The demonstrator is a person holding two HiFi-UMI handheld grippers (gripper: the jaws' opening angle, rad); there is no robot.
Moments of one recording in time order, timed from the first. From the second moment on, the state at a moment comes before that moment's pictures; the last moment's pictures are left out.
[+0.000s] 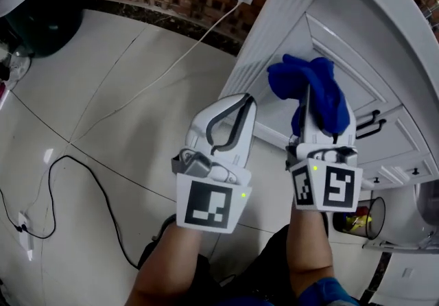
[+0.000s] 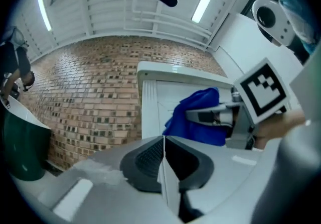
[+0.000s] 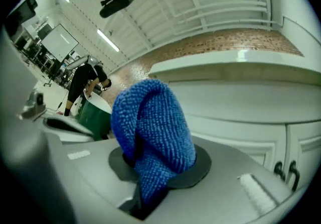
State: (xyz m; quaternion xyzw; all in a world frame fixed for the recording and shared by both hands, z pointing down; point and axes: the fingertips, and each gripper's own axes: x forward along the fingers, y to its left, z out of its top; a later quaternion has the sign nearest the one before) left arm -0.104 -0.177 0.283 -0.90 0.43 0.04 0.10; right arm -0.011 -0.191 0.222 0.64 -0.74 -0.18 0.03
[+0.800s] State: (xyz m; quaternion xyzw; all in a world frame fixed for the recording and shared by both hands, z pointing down) left arm -0.145 -0.212 0.320 -0.87 0.48 0.04 0.01; right arm 0.005 -0.222 0.317 0.68 -0.72 -0.09 0.09
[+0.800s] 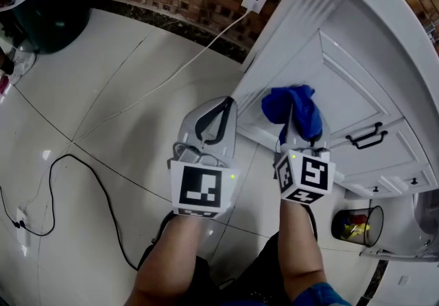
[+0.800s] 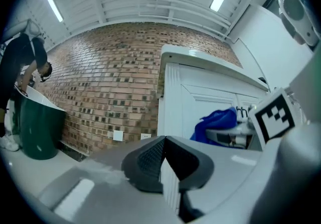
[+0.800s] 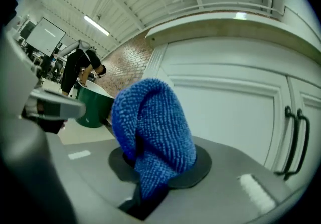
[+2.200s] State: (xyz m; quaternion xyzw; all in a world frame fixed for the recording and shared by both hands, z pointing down) left arm -0.118 -0.179 0.298 -0.90 0.42 0.04 0.07; right arm -0.048 -0.197 0.177 0.60 -0.79 -0.15 -0.07
